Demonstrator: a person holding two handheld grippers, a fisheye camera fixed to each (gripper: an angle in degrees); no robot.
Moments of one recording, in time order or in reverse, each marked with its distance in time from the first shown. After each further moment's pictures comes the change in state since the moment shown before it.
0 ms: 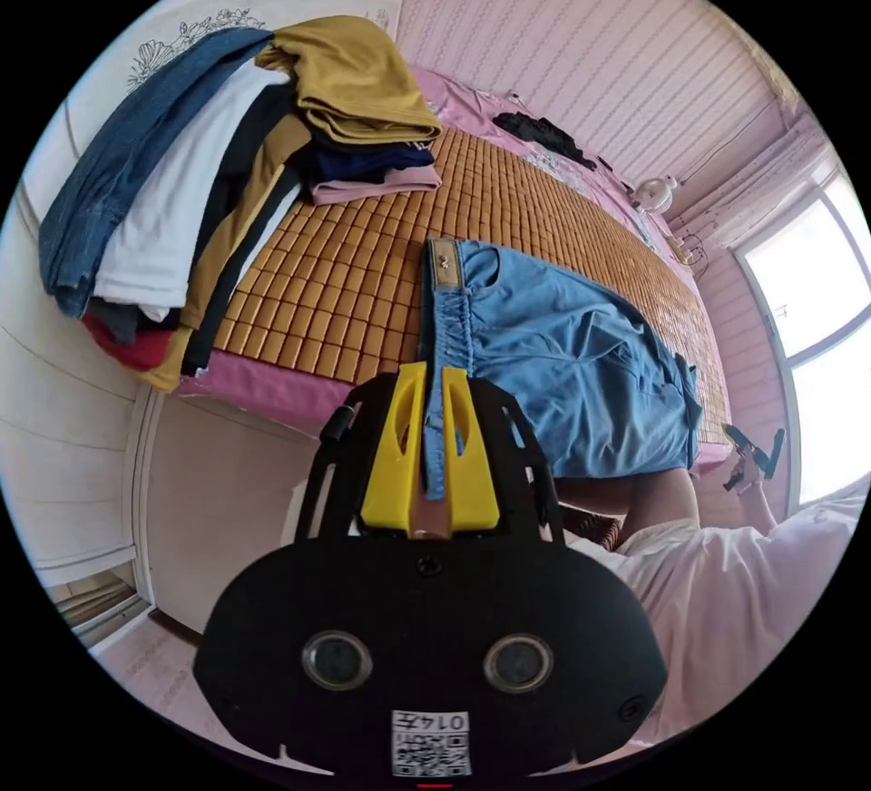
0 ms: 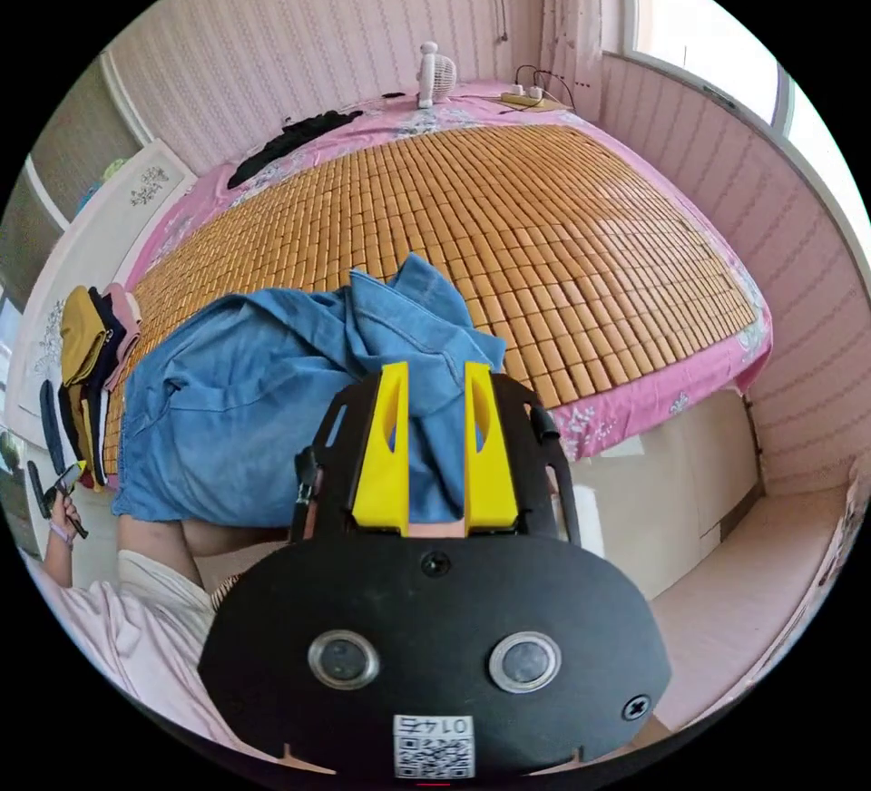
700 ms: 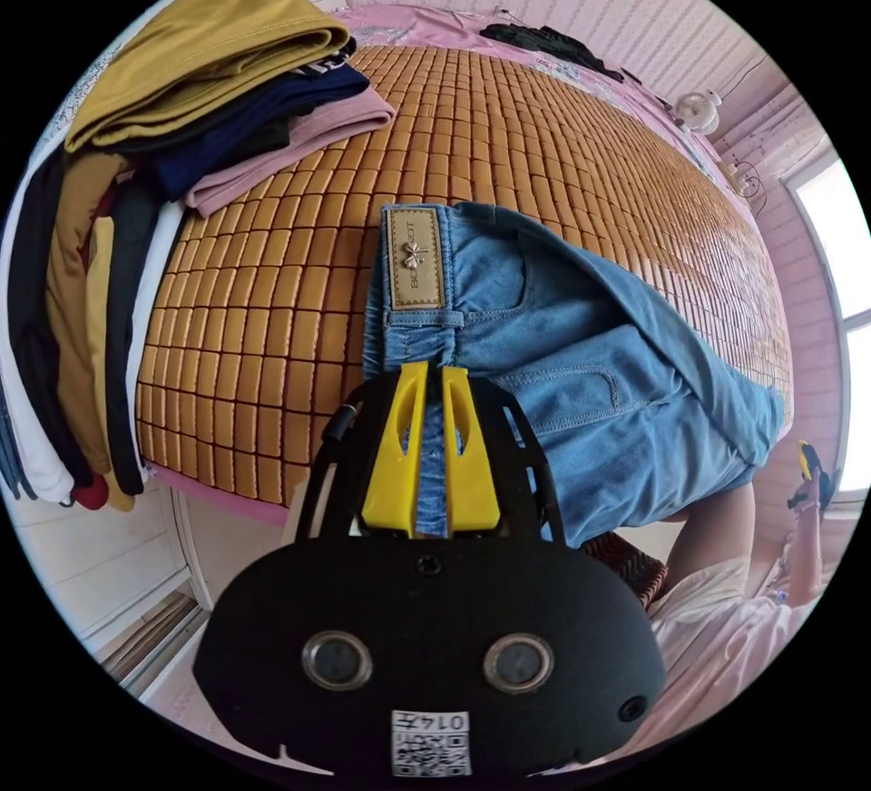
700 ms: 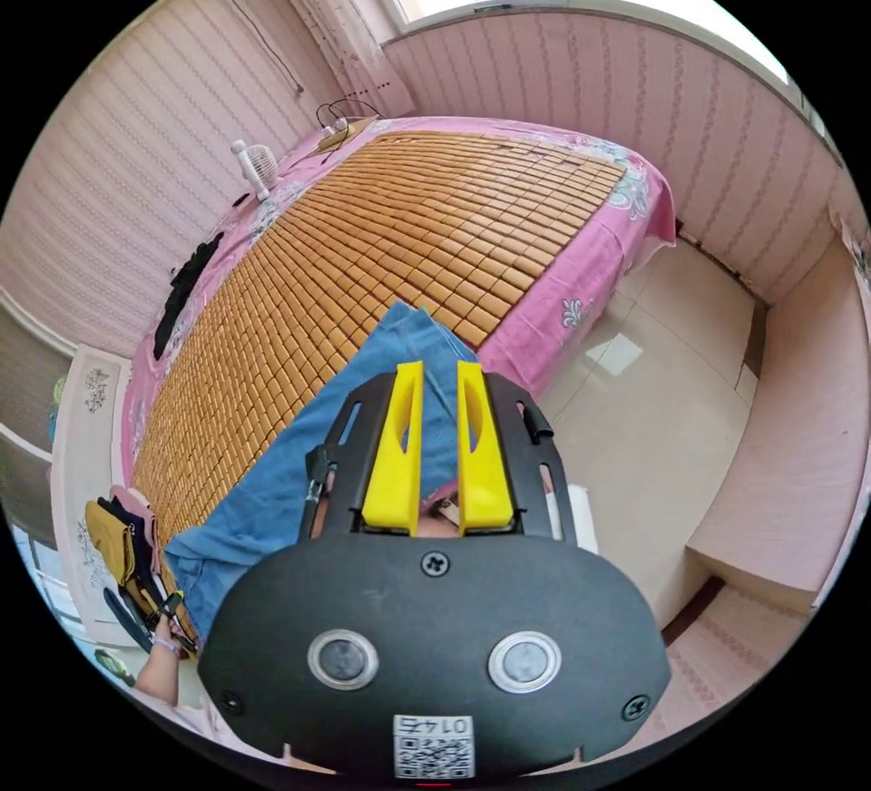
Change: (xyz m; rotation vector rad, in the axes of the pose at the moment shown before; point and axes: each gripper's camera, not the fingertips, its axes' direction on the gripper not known) left arm 0.074 -0.095 0.195 -0.210 -0.157 0.110; right arm 0.111 0.039 -0.026 0.107 0.035 0.562
